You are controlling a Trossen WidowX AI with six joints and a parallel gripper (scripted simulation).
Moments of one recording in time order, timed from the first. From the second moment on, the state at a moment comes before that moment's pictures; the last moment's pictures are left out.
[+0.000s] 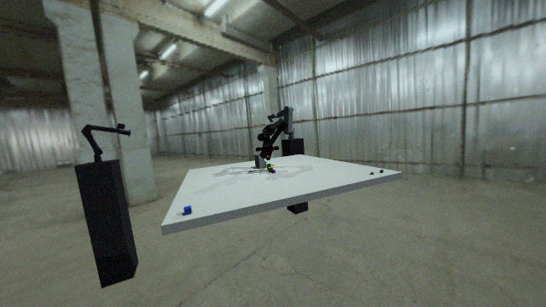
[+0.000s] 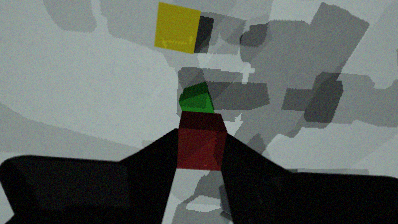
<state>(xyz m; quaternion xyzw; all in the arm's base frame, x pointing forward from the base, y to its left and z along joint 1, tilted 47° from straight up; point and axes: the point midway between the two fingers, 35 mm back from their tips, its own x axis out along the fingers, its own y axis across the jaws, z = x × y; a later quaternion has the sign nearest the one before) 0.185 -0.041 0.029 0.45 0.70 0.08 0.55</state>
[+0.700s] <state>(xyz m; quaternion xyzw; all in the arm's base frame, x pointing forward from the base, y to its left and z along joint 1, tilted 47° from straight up) 0.186 -0.017 0.006 0.45 0.70 0.08 0.55</state>
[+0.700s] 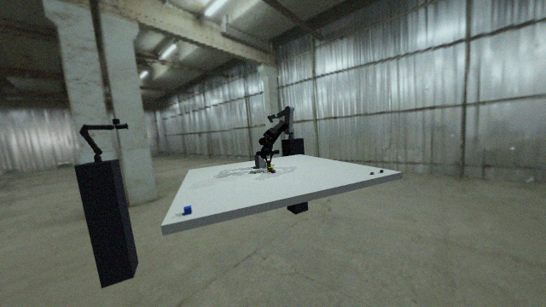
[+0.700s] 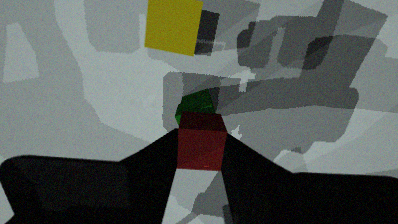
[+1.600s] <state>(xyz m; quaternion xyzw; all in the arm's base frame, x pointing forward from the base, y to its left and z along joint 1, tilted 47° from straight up) 0.186 -0.017 0.006 0.45 0.70 0.08 0.55</state>
